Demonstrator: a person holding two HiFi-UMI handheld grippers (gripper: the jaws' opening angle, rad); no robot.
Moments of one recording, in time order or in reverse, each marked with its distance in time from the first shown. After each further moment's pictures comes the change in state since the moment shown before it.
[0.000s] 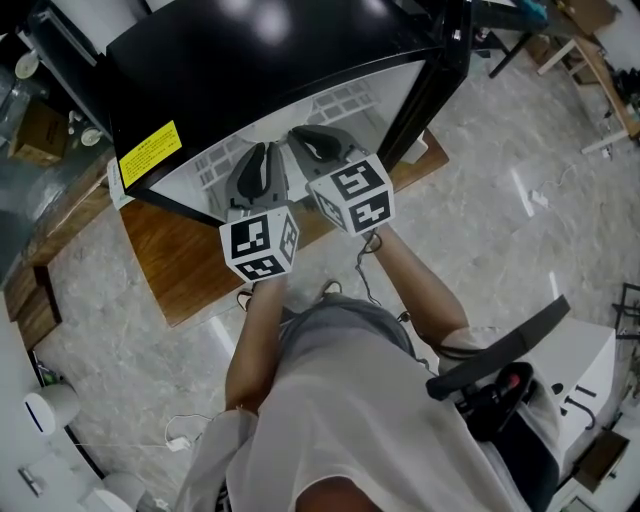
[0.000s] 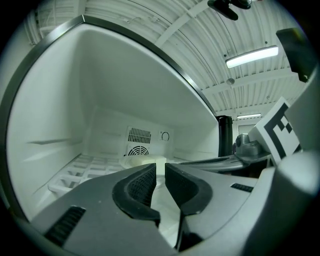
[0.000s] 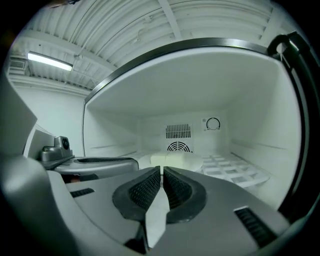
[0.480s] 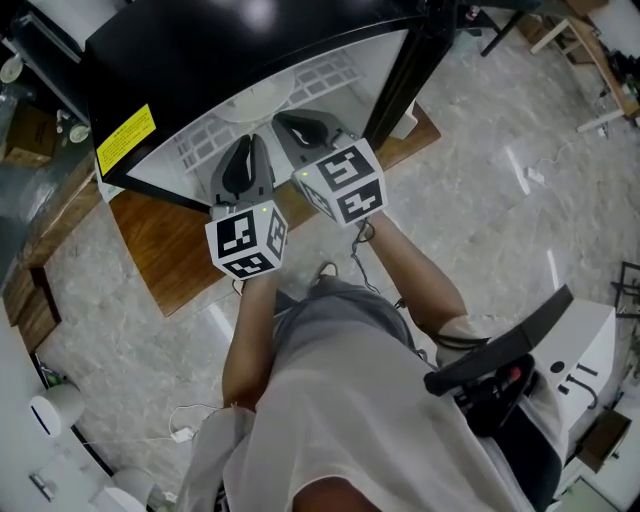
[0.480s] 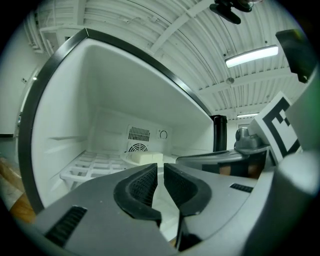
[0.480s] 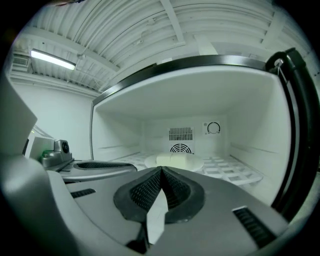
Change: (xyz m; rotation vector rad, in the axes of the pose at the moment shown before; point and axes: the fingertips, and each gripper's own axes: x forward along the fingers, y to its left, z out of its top) left arm -0.014 -0.006 -0.010 0.000 0.014 0.006; right arm -0.013 0.007 0.000 -0.018 -0.011 0.000
